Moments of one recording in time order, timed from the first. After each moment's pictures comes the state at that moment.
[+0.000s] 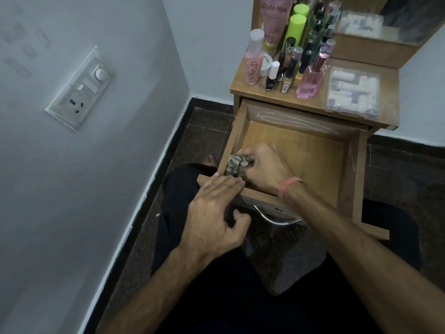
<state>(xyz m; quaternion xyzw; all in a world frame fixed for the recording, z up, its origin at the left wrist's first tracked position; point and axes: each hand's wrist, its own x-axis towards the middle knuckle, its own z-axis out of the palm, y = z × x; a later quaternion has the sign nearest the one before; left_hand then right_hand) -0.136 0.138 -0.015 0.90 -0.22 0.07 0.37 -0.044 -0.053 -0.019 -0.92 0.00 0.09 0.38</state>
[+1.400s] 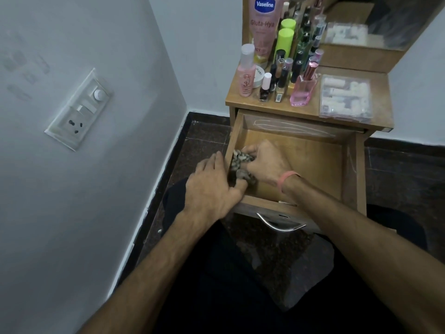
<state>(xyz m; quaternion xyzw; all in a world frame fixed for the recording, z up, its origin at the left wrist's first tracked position) -0.049 0.119 0.000 0.98 -0.12 -0.09 0.13 -0.013 -0.058 -0.022 -0.90 0.09 0.09 0.41</state>
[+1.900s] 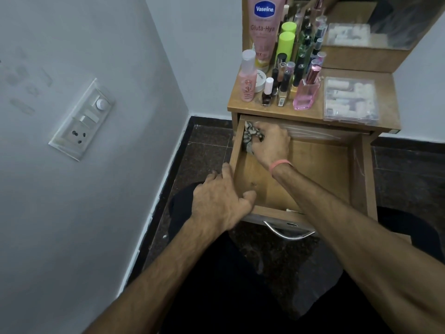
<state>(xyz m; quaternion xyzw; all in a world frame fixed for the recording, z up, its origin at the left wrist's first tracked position) -0.050 0.113 -0.007 0.98 -0.12 -0.12 0.09 0.039 -0.056 -0.038 -0.89 0.19 -0.12 0.40</state>
